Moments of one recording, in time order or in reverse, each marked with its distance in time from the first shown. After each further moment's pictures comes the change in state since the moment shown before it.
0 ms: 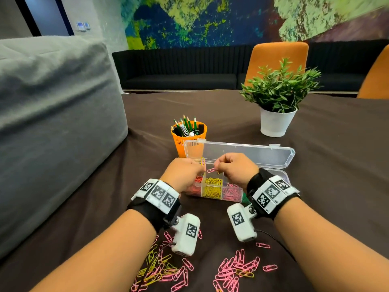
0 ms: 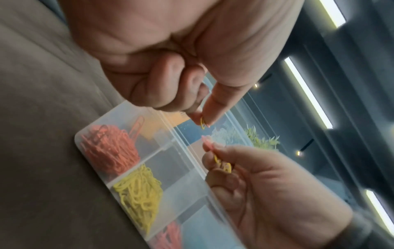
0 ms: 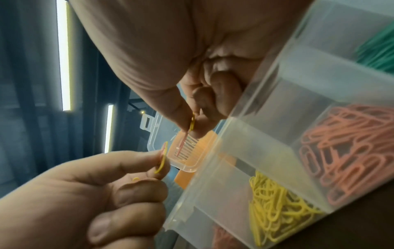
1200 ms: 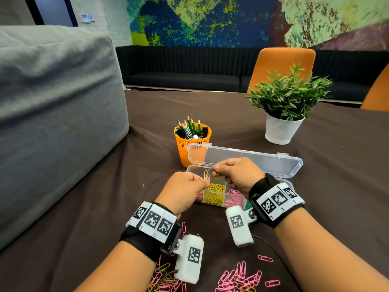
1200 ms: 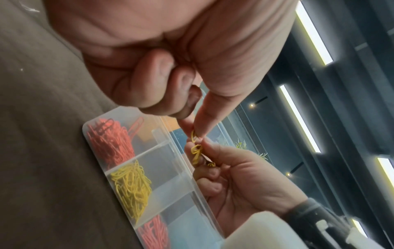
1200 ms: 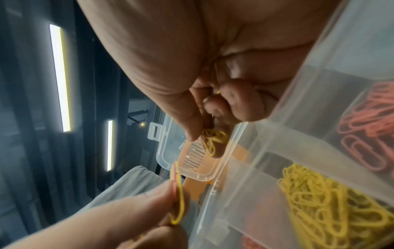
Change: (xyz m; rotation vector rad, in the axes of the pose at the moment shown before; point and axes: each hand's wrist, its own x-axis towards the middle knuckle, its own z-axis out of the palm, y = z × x) left_hand -0.016 -0.020 0.006 -0.054 0.036 0.038; right_hand 0.001 -0.012 0.001 0.252 -0.083 0.127
